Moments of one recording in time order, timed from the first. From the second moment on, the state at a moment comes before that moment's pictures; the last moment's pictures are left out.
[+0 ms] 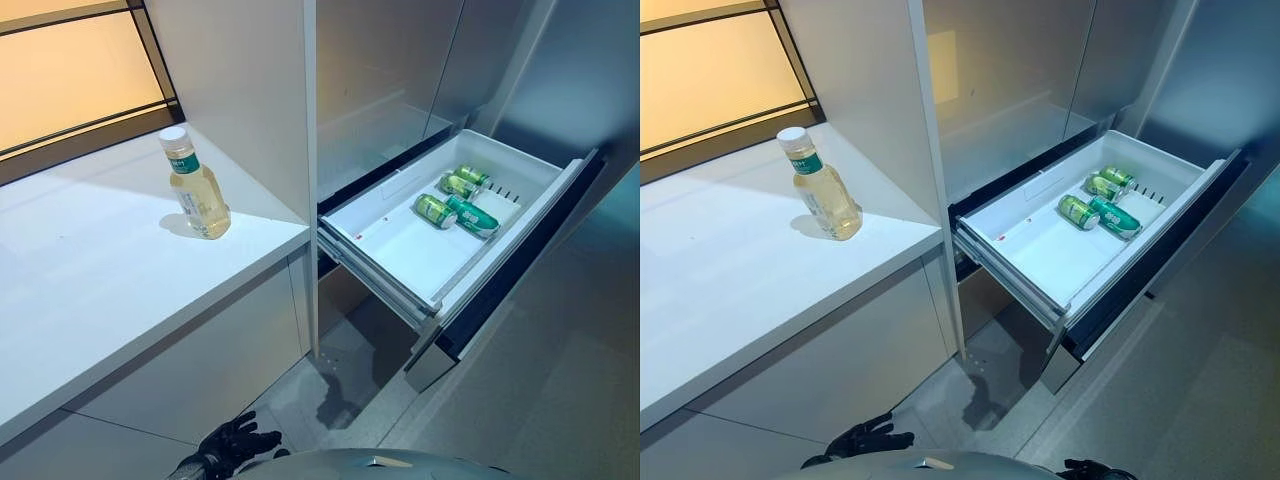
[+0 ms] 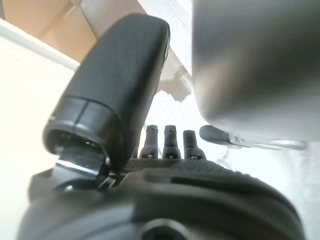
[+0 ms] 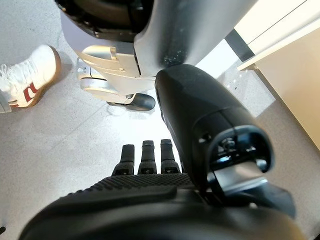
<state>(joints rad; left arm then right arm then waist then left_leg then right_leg) 0.06 0.25 -0.22 1.17 -0.37 -0.12 -0.21 0.03 -0.26 0.17 1.26 0.17 0.13 0.09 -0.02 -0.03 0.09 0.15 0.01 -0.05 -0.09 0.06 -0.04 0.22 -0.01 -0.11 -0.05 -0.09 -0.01</state>
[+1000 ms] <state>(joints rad) -0.11 0.46 -0.58 0.55 0.12 -0.26 -0.12 0.00 -0.30 0.24 1.21 0.16 0.15 0.13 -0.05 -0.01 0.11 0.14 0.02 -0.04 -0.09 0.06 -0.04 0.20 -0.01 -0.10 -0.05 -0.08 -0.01</state>
